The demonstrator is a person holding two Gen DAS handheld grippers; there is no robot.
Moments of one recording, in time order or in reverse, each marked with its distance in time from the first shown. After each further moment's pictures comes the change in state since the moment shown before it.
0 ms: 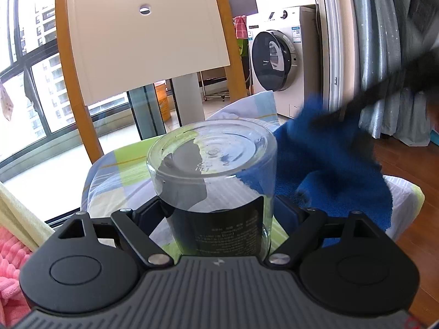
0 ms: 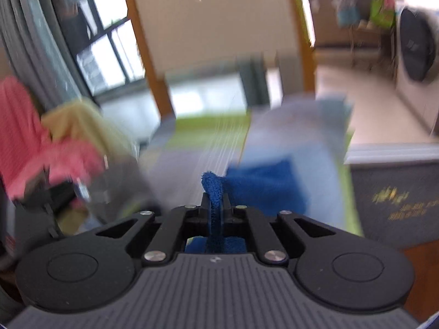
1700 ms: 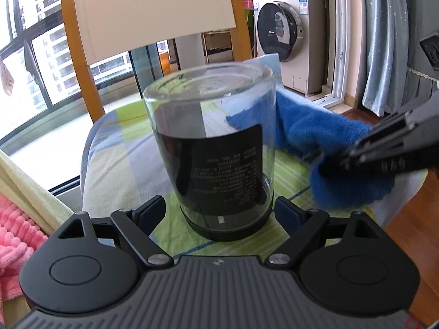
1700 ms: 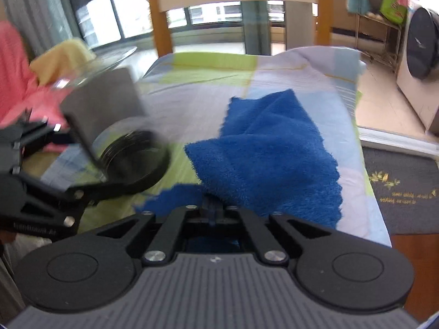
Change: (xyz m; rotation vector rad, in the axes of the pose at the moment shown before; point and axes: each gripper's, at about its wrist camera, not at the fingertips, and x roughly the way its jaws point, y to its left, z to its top) left arm 0.065 -0.037 -0.004 -0.039 0.149 0.016; right arm 0.013 0.007 -0.040 -0.080 0.067 -0.094
